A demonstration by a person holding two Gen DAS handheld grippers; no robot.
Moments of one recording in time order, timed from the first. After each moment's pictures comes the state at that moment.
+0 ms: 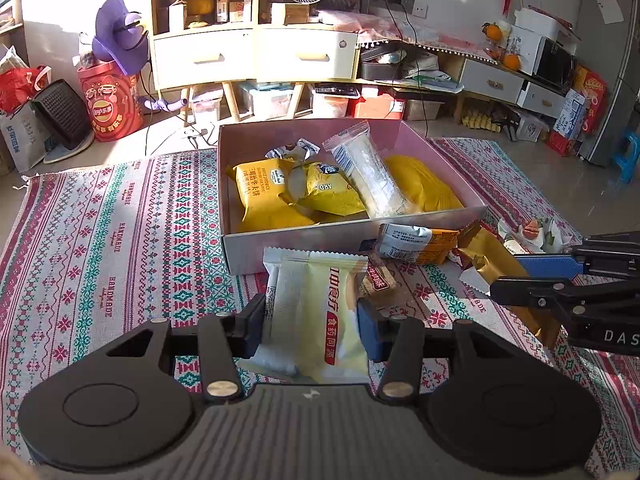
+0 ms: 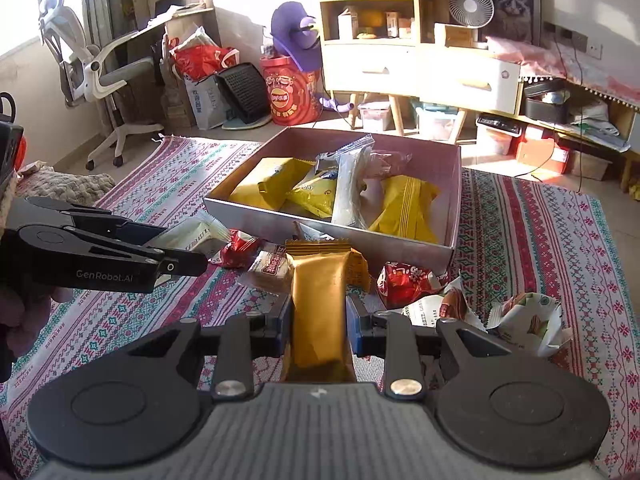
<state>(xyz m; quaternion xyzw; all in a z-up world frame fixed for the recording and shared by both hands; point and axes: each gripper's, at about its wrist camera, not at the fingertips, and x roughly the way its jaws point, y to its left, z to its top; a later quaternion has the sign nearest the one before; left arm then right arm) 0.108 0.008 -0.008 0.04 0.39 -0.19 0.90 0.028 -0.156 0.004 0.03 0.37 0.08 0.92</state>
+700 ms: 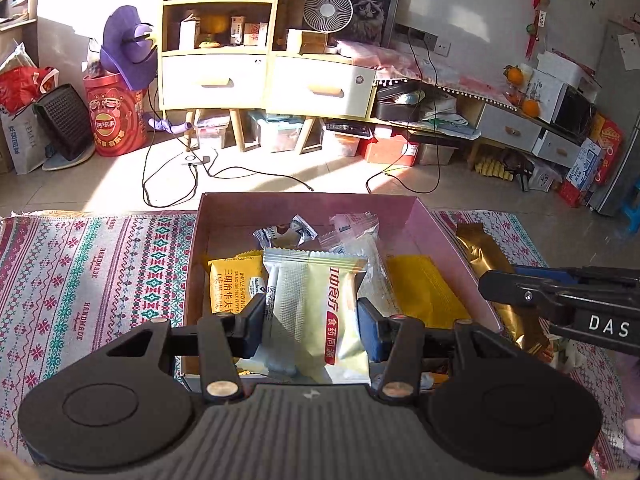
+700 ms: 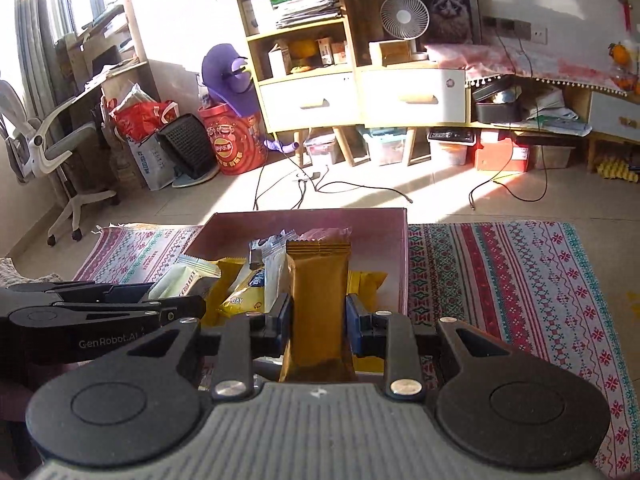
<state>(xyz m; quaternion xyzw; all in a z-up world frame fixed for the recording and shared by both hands) 0.181 -0.027 0.001 -0.01 0.37 -0.17 0.92 0.096 -0.193 0.019 0.10 0.34 0.00 0.93</state>
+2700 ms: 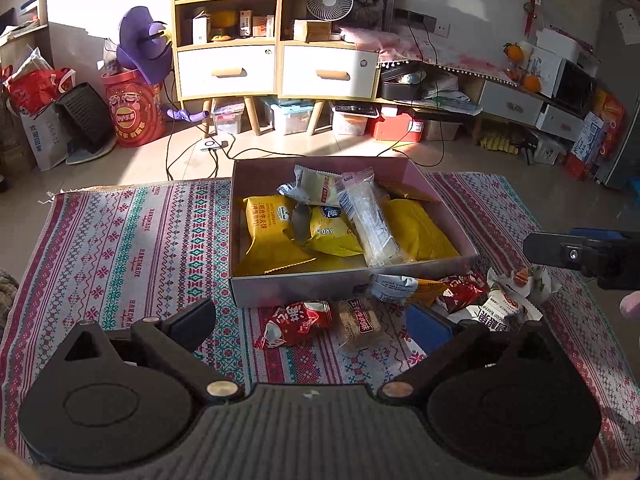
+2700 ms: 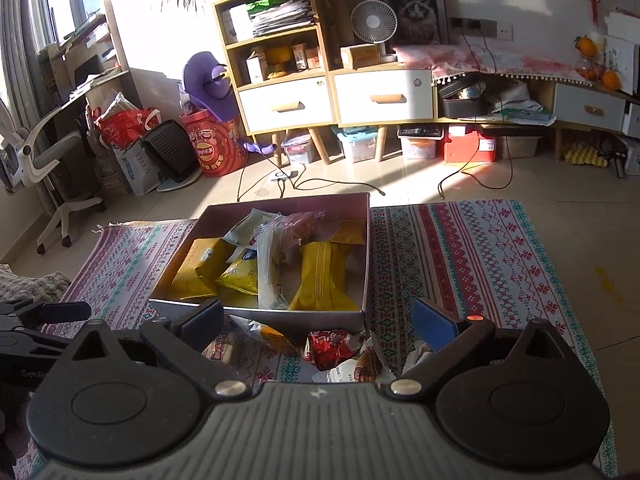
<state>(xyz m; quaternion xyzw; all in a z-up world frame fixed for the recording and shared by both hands) 0.109 -0.003 0.024 0.03 0.39 -0.15 0.91 0.039 -0.197 0.045 0.11 0.35 -0.03 0.93</state>
